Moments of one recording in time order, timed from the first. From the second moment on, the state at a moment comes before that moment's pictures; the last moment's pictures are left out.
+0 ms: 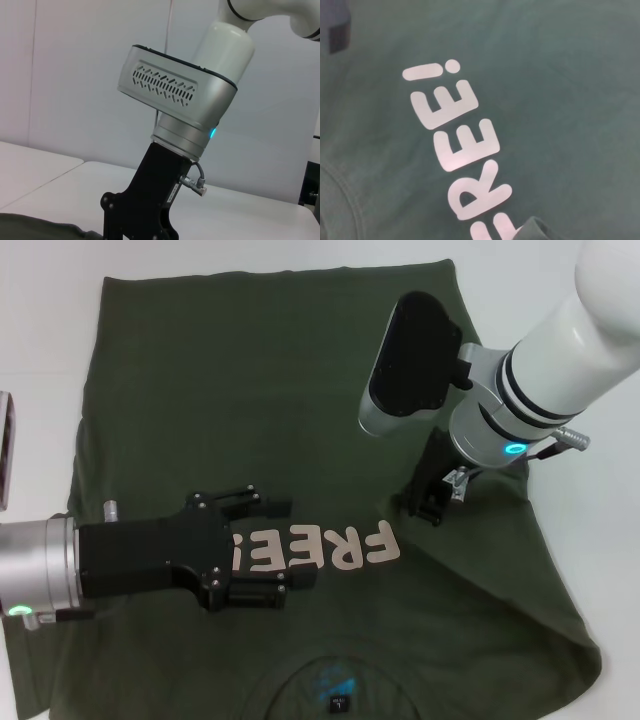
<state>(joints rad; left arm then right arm) -0.55 -2.17 0.58 0.74 2.06 1.76 -1.24 0.89 2.10 -1.51 -1.03 -2.68 -1.30 2.32</state>
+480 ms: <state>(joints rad) -0.55 -2.17 0.58 0.74 2.06 1.76 -1.24 0.89 2.10 -1.52 -1.03 -2.68 -1.29 2.32</state>
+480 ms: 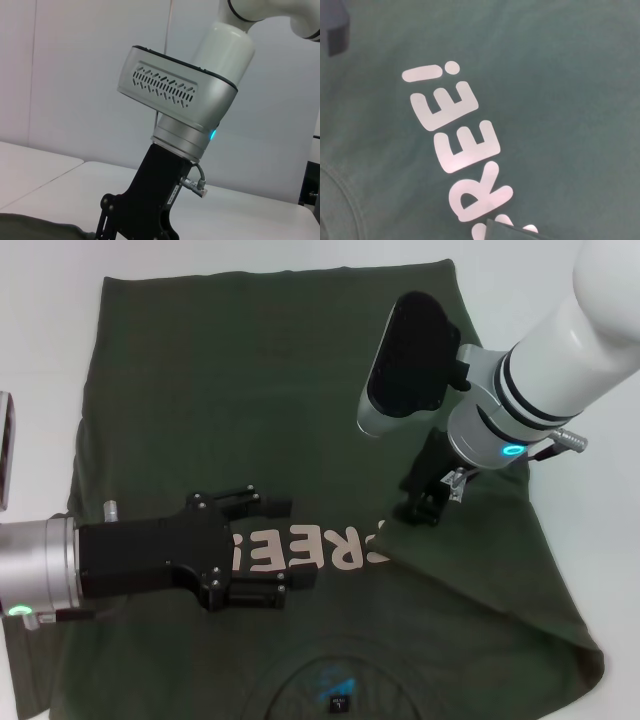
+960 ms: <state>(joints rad) -0.54 -2.17 0.58 0.74 2.04 1.76 -1.24 0.79 2.09 -1.50 -1.17 -2.60 -1.30 2.29</state>
